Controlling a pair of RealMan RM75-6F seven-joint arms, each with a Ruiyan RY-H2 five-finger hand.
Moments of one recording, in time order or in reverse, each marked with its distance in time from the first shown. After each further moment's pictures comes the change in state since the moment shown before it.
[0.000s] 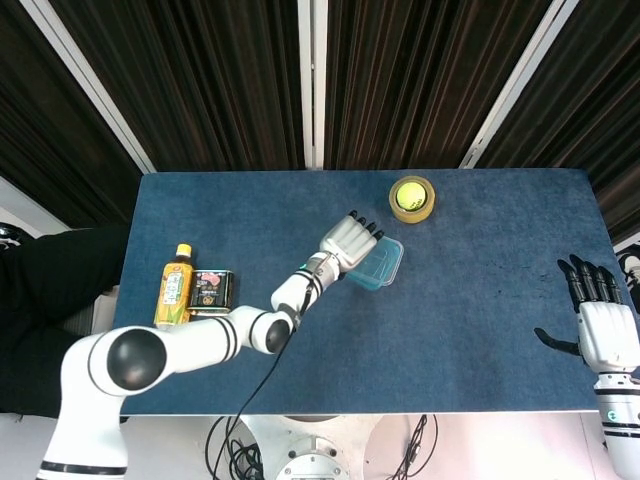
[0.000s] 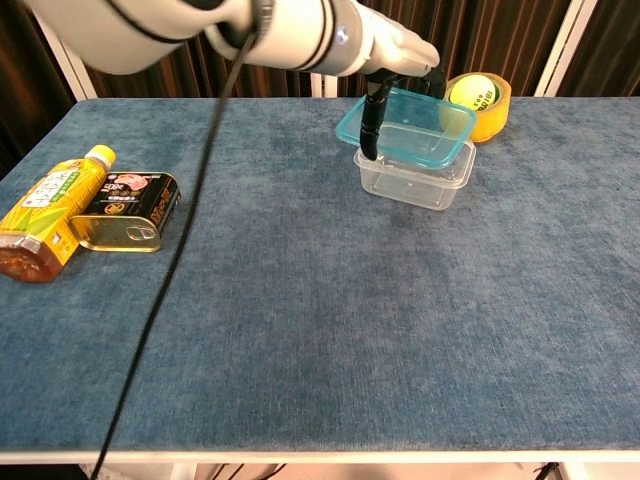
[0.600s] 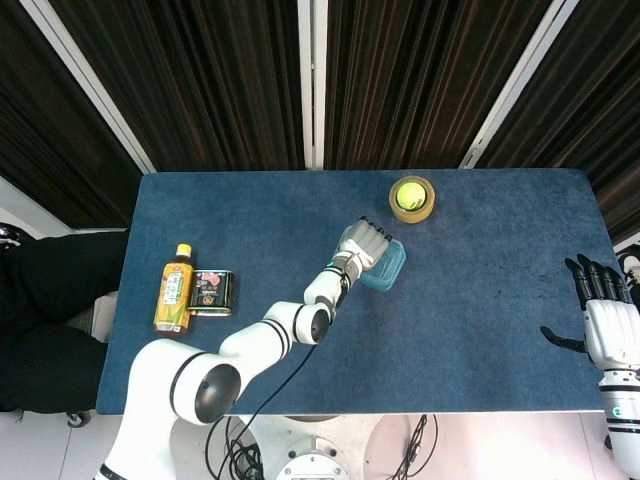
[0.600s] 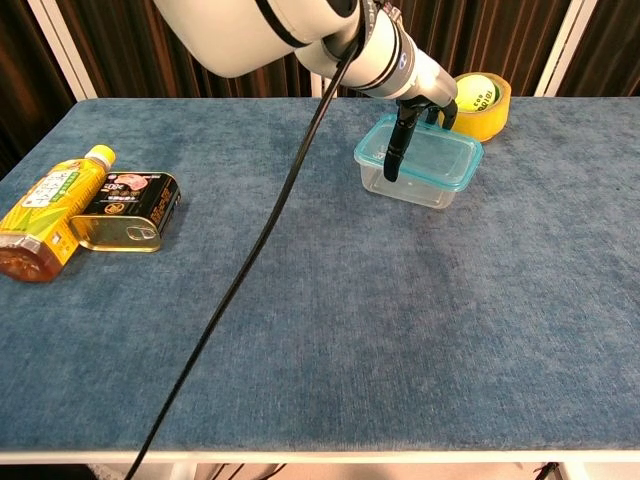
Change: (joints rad) left arm -0.235 -0.175 0.224 0.331 -0.429 -0.196 0.024; right arm 0.003 0.000 0.008 0.024 0.033 -0.032 0.022
